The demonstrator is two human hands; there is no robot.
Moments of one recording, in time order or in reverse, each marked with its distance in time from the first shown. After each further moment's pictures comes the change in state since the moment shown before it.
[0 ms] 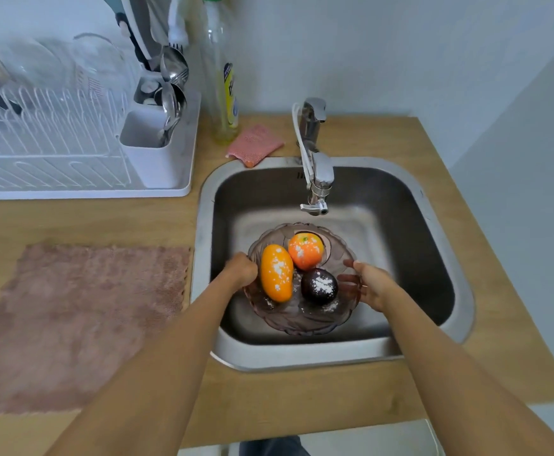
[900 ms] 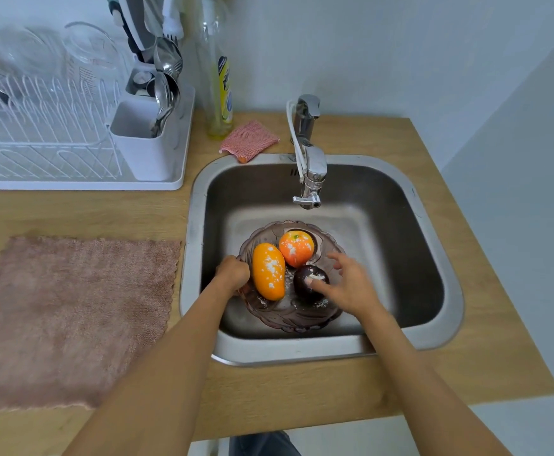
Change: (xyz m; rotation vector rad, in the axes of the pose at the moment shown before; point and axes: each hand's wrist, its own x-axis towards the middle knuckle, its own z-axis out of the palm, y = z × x) left_hand 0.002 -0.013 0.016 -0.233 0.032 -0.101; right_hand -0.028 0.022 0.015 -0.864 0.070 -0.634
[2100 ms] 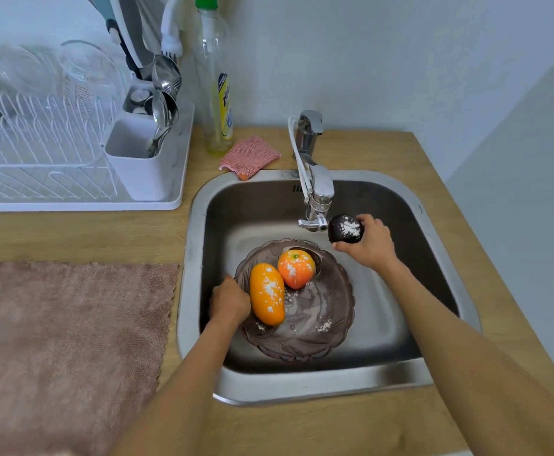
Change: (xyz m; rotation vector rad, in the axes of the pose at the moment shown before) left_hand -0.023 0.002 0.003 0.285 0.215 0.095; right_hand 0.107 -0.009 -0.053 -0.121 0.184 0.044
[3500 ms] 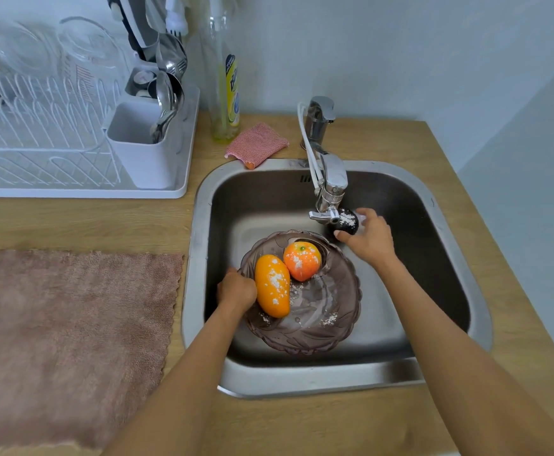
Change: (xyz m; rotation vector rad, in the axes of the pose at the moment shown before) left_hand -0.002 0.008 -0.004 -0.185 -0.068 -0.110; right_hand 0.000 -0.007 0.020 0.116 0.041 0.040
